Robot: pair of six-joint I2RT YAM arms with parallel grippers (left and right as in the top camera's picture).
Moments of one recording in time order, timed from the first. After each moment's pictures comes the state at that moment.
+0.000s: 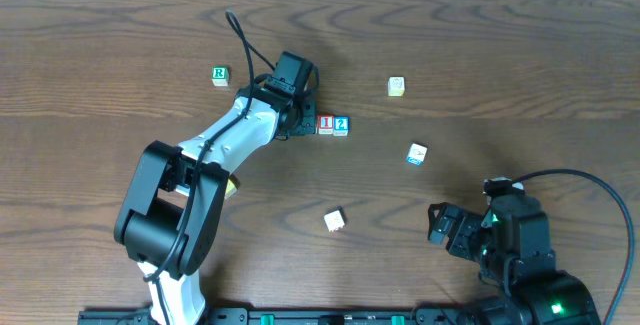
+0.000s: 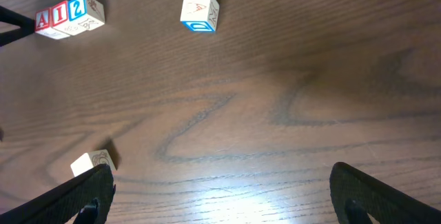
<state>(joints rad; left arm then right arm) -0.44 1.96 1.27 -0.49 0.07 -0.41 0.22 0.55 0.59 -0.97 -0.02 0.55</state>
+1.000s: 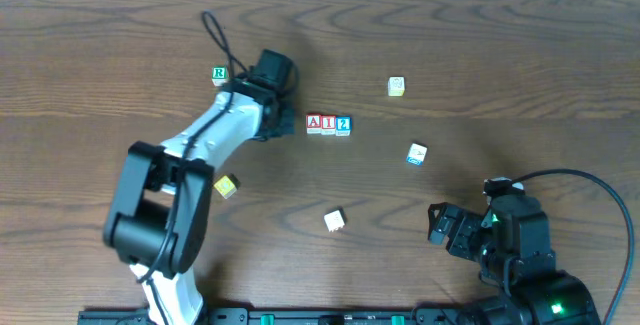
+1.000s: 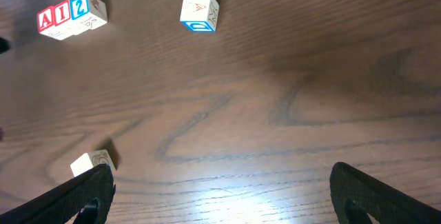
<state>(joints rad) -0.34 1.91 1.27 -0.63 -0.03 -0.41 0.22 0.55 0.59 -0.97 -0.02 0.55</state>
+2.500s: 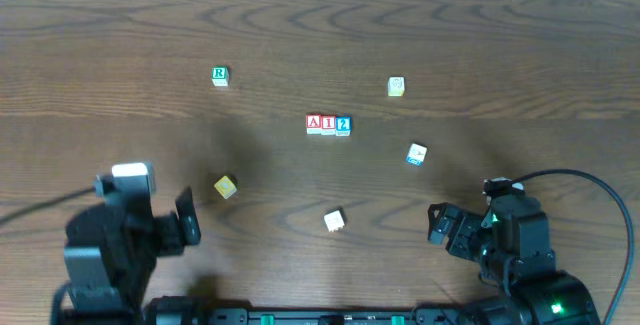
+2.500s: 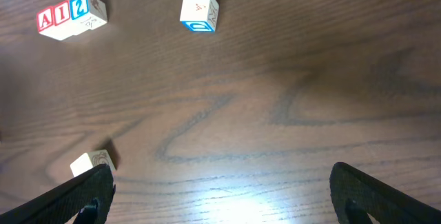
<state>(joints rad) 0.00 0.48 0.86 -1.04 -0.03 -0.07 0.22 0.55 0.59 -0.97 -0.02 0.55</state>
